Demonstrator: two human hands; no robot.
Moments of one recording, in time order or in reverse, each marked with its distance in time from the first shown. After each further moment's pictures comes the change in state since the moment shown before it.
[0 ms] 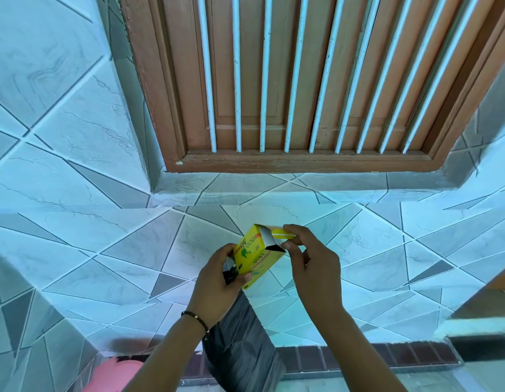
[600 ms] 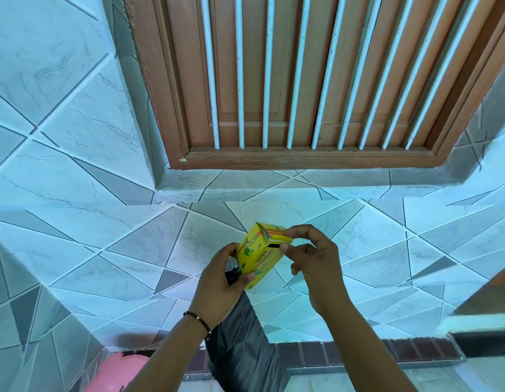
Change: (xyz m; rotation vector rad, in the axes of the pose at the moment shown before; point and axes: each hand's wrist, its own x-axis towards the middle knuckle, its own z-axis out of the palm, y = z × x) left_hand -0.009 0.001 -0.002 0.022 0.004 0.022; right_hand 0.002 -0.008 -0.004 0.660 -0.129 0.330
